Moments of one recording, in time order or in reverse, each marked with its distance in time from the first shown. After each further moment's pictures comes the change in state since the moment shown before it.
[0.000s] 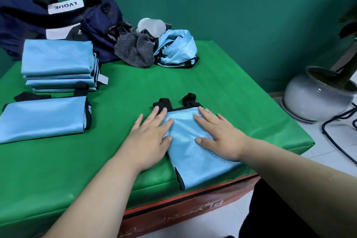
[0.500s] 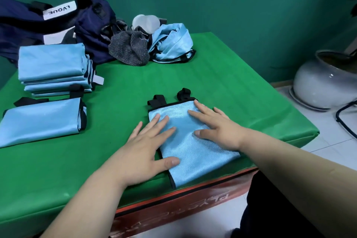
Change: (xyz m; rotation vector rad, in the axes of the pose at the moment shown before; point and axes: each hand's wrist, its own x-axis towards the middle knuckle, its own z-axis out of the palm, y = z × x) left_hand -0.026 0.009 -0.001 -0.063 -0.122 0.151; right_hand 0.004 0.015 0.002 0.292 0.037 -0.053
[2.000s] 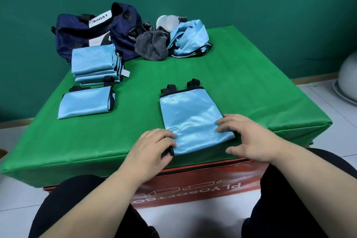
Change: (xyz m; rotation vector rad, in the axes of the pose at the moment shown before) left_hand -0.051 0.043 0.044 0.071 0.432 0.057; right_hand -0.089 0.037 0.006 0.088 0.141 -0.283
